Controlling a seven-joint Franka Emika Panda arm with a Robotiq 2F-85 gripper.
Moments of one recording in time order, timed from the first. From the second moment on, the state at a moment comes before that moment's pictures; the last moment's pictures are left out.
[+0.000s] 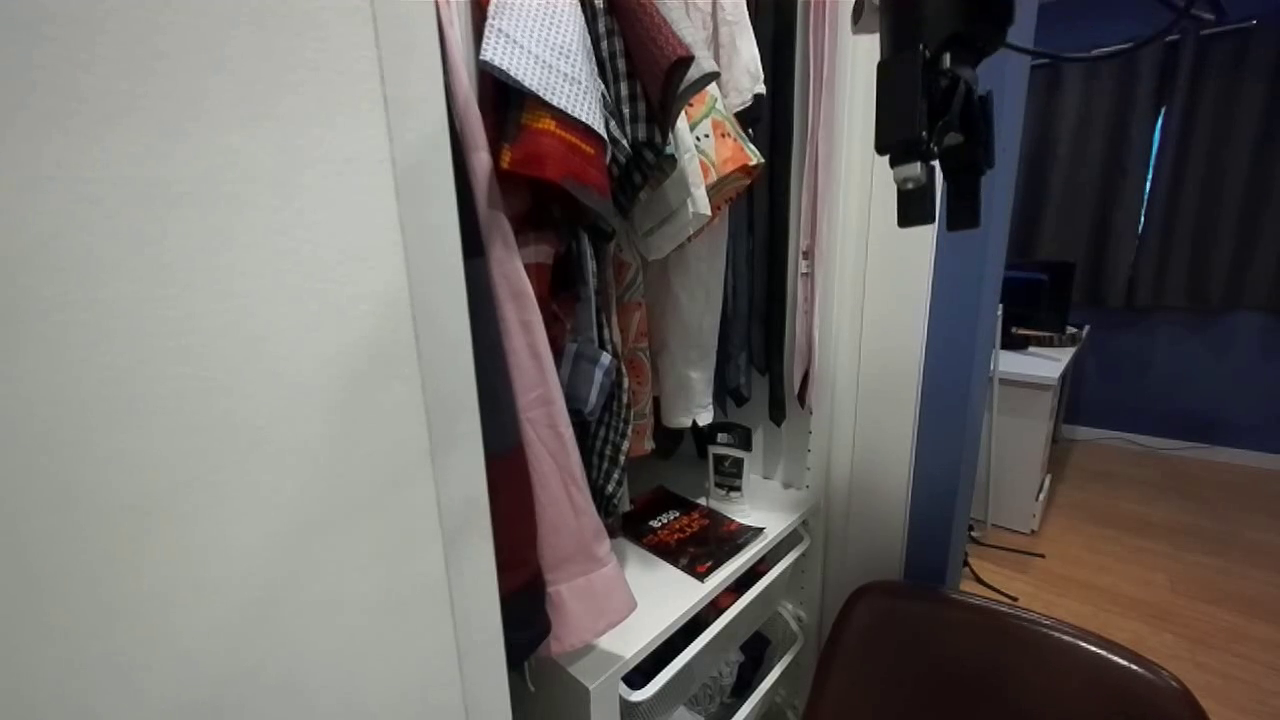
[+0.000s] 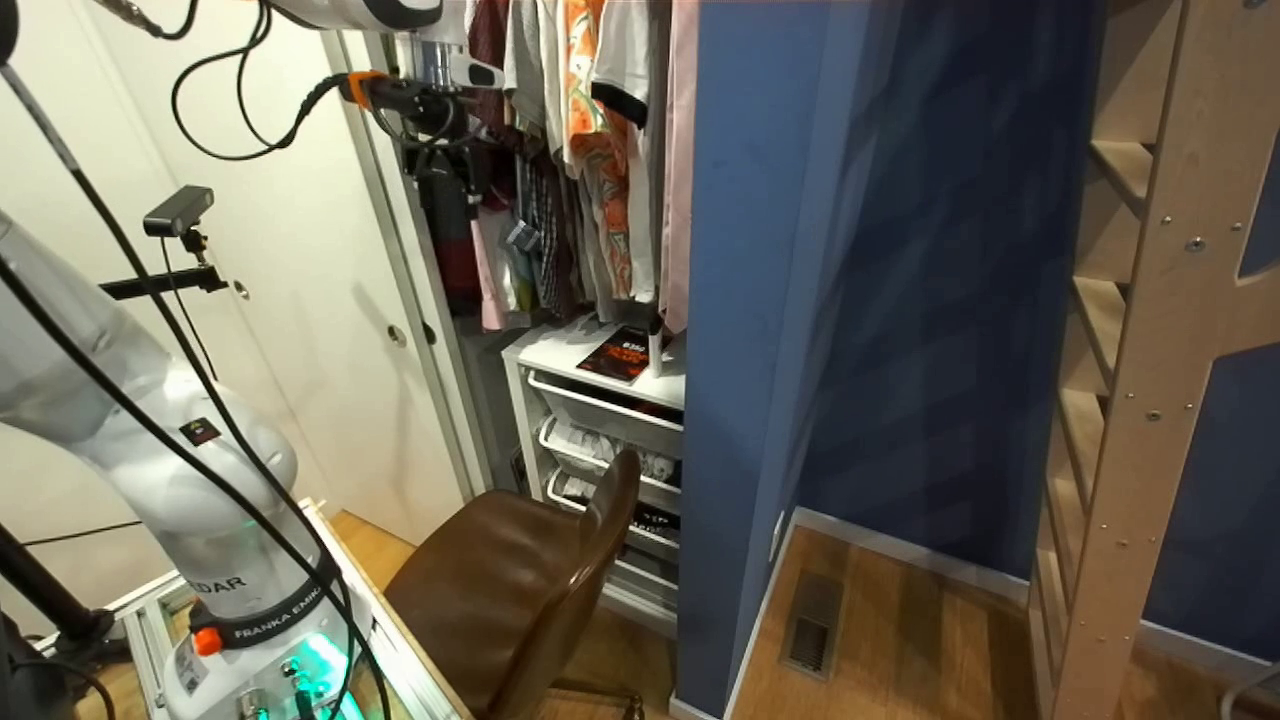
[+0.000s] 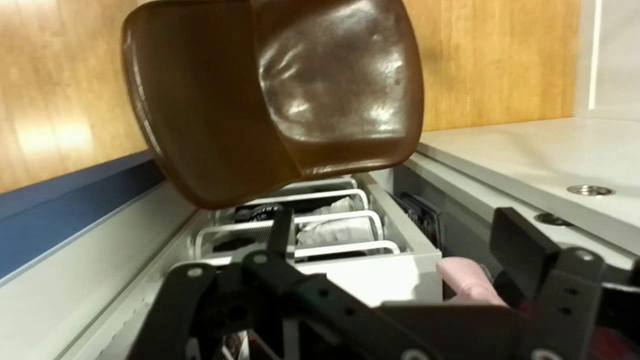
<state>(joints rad) 0.18 -0.33 0.18 -2.04 0.08 1.64 0.16</state>
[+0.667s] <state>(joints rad) 0.18 -0.36 0.20 -1.92 -0.05 1.66 0.14</state>
